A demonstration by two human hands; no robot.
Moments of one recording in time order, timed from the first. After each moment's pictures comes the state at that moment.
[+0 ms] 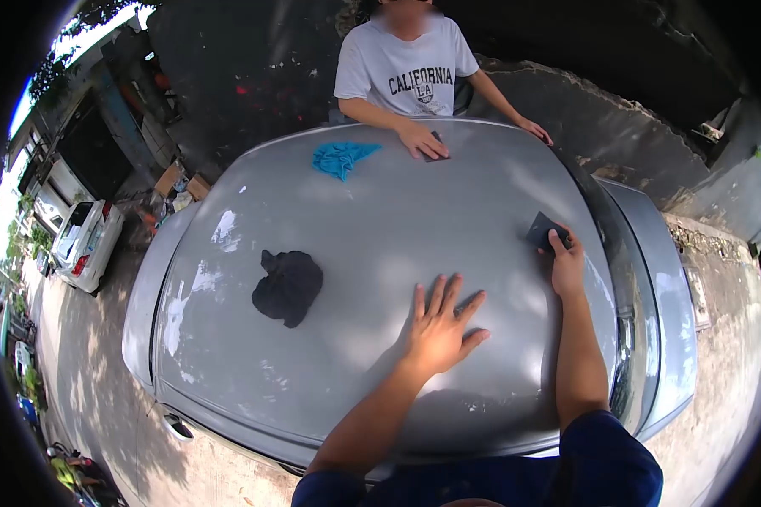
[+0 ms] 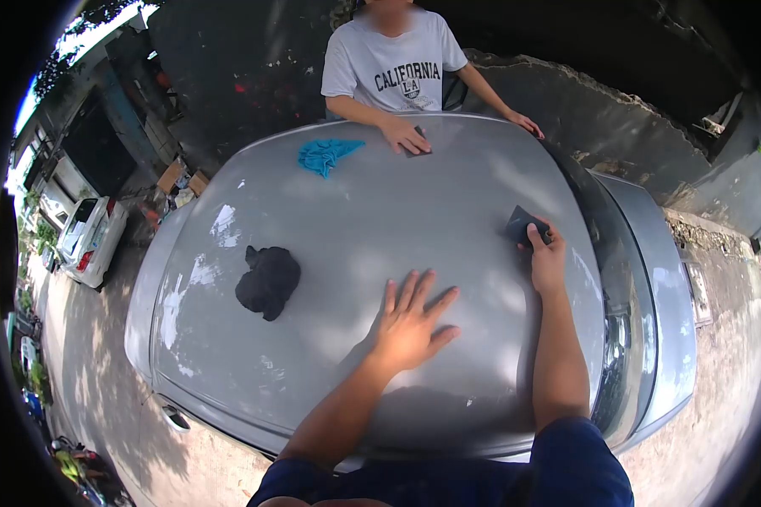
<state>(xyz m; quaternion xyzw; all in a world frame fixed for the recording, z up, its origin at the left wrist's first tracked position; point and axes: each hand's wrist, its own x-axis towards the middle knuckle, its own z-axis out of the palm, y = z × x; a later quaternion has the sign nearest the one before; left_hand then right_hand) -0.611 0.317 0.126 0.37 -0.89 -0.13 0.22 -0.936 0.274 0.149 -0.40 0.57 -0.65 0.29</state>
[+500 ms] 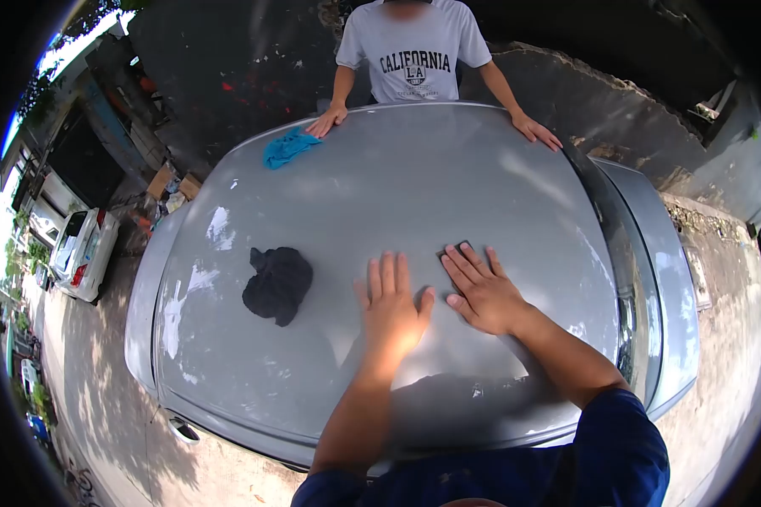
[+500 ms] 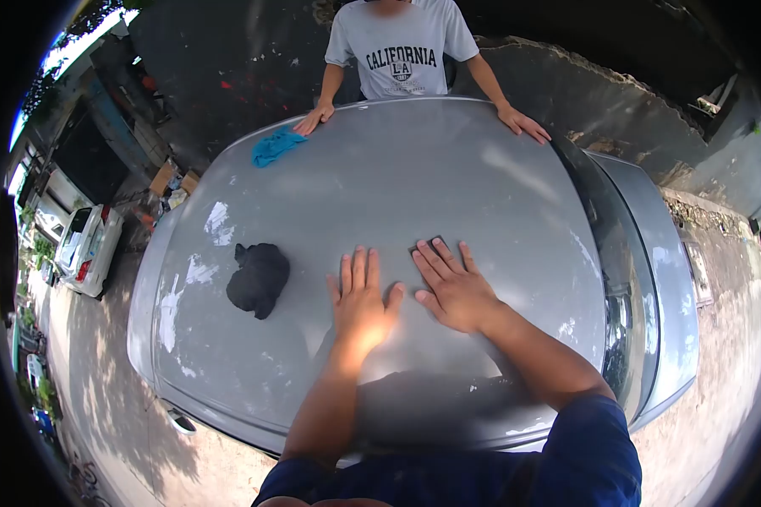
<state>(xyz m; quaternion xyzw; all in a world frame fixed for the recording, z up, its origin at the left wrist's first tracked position) -0.576 0.292 0.111 0.57 -0.79 -0.12 0.18 -0.795 0.317 0.153 -0.83 0.56 0.00 0.02</state>
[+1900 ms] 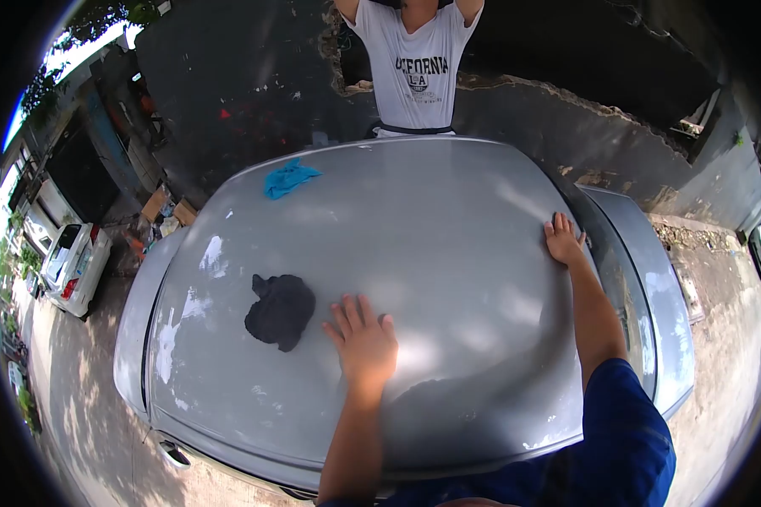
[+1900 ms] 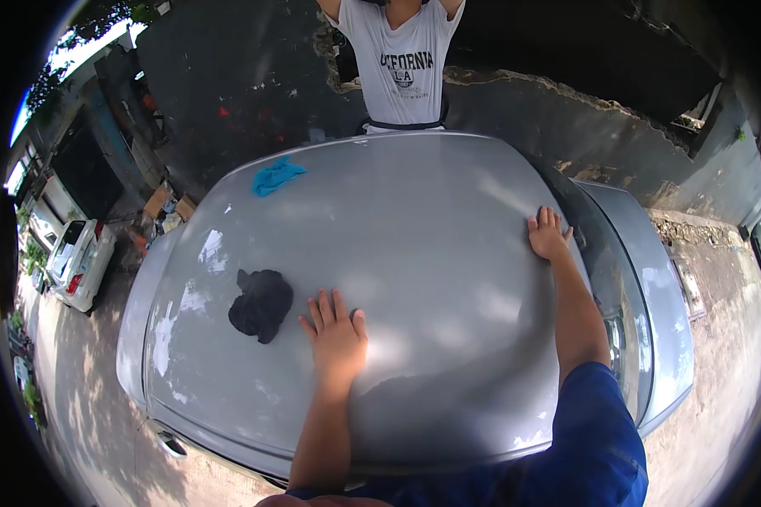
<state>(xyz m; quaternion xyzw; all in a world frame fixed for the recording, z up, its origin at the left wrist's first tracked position) -0.540 0.290 0.094 0.66 -0.73 -0.04 0.18 -1.037 0.204 0.142 -0.44 0.90 -0.03 0.04</state>
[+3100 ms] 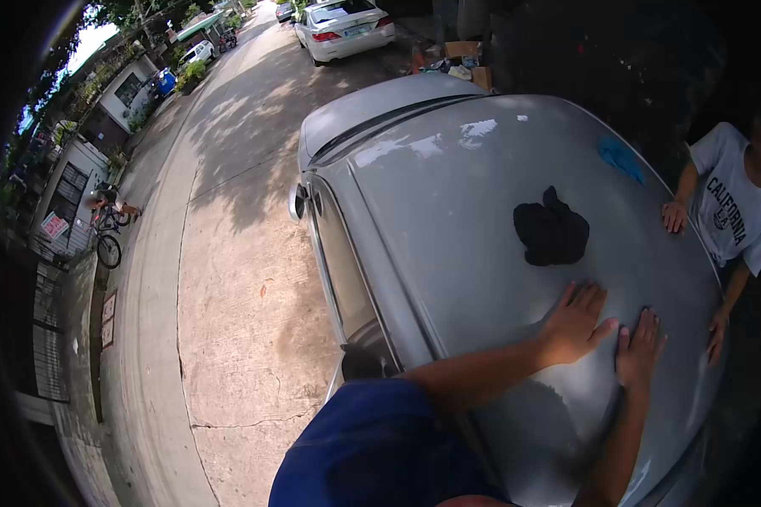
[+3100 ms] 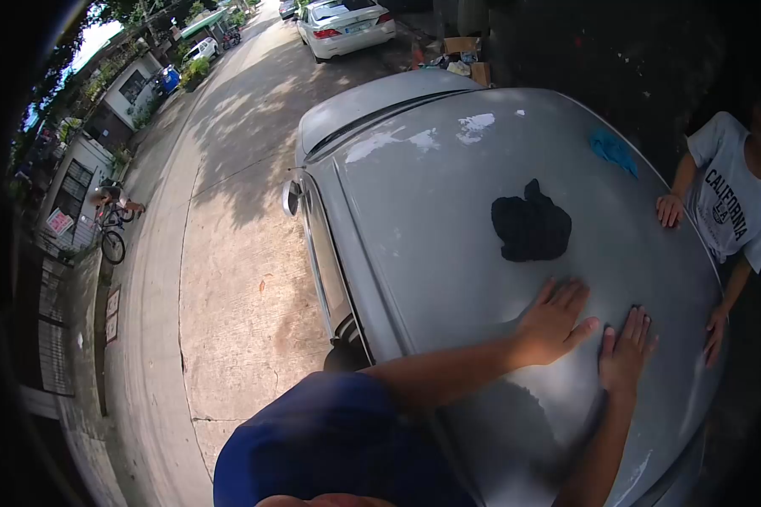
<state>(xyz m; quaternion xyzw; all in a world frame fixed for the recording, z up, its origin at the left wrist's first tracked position) -0.525 0.302 0.110 0.63 -0.66 -0.22 0.34 -0.728 0.220 0.141 -0.80 0.59 0.10 -0.03</state>
